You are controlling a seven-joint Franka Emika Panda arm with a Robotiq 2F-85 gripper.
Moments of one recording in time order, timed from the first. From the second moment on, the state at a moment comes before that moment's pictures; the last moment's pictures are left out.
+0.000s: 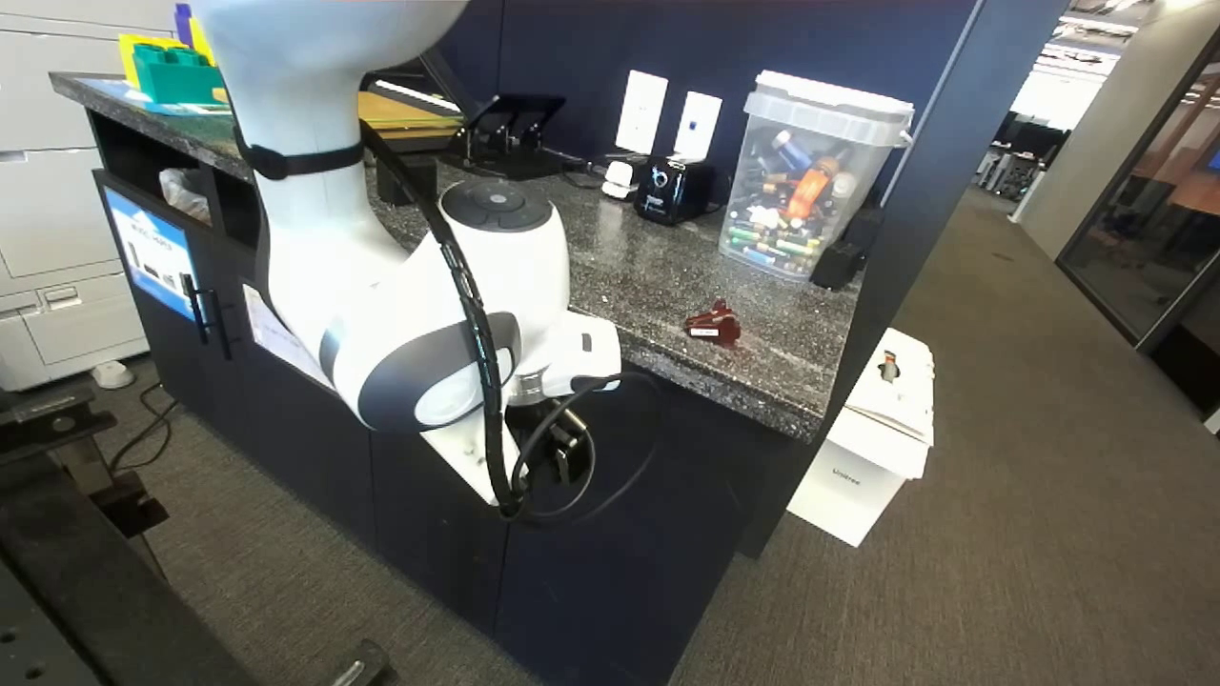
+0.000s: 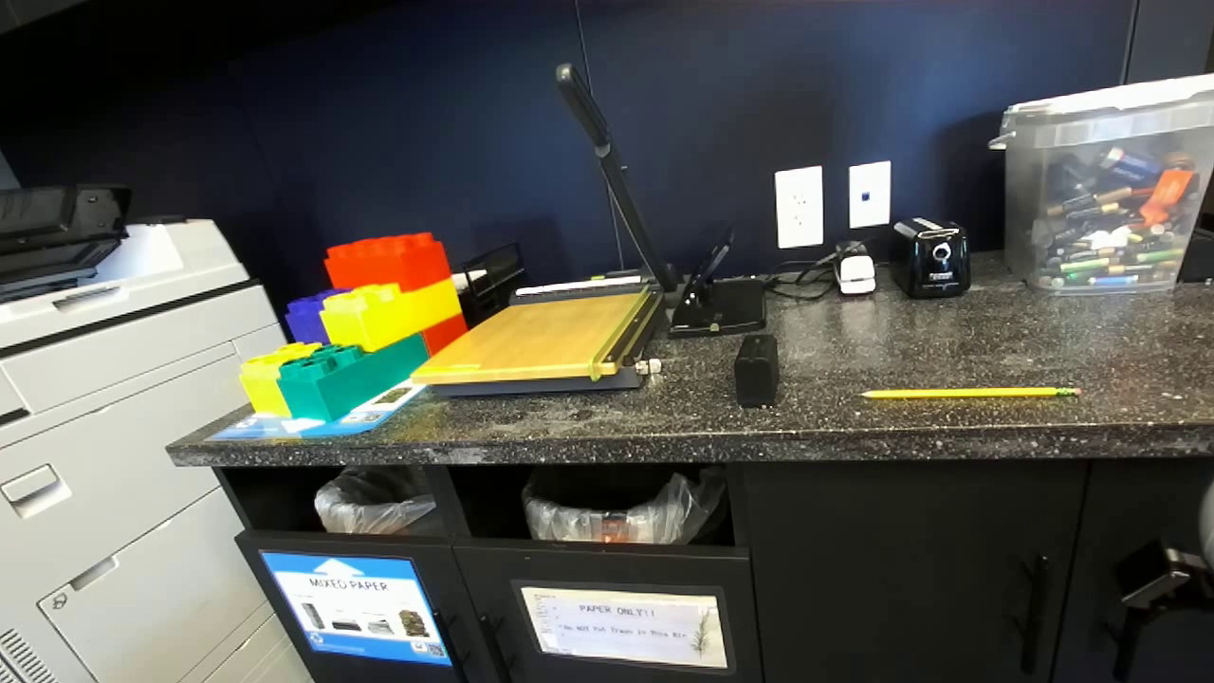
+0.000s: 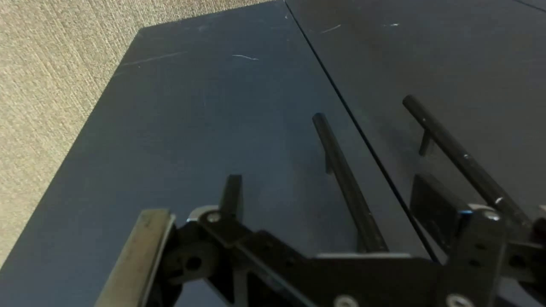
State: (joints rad) arm -0.10 1.13 0.11 -1.79 0.09 3.29 -0.07
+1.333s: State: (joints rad) arm -0.04 1.24 0.10 -1.62 0.09 3.30 -0.03
